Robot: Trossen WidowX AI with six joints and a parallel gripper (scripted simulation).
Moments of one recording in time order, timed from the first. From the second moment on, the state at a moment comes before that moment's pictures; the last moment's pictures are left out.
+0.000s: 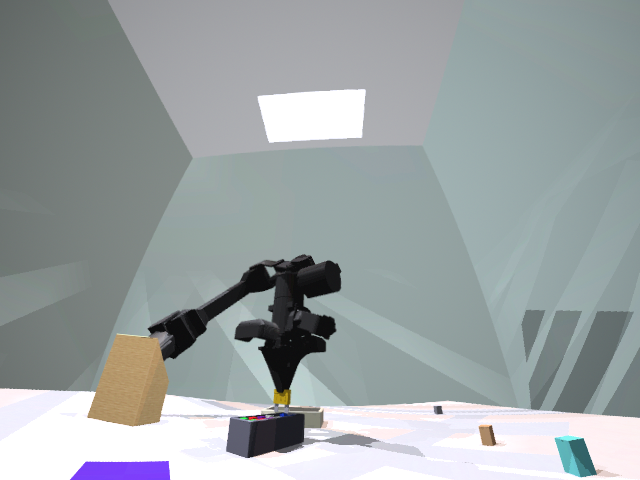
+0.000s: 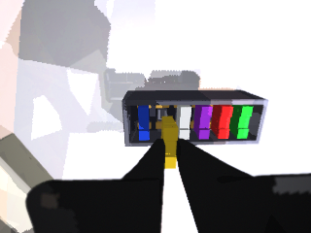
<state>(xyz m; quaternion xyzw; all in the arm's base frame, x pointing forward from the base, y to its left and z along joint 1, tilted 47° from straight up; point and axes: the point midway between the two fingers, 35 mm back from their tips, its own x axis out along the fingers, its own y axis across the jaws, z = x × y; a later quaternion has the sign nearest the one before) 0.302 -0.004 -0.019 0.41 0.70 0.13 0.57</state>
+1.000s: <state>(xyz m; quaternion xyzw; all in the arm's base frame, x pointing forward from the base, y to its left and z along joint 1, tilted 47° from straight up) 0.312 0.040 0.061 0.40 0.70 0.12 0.57</state>
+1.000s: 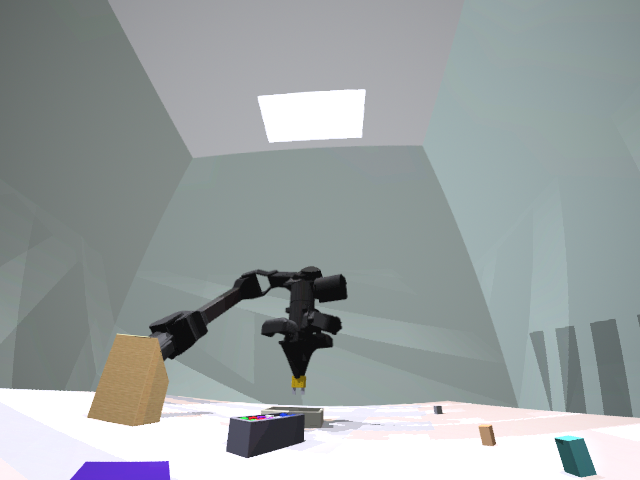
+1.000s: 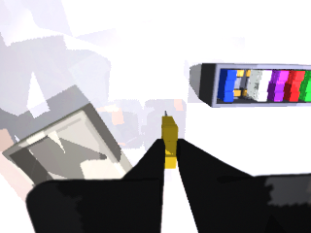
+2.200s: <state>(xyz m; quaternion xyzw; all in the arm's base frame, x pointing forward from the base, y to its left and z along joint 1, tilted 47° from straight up) 0.284 0.138 0.129 0.41 0.70 0.13 0.57</state>
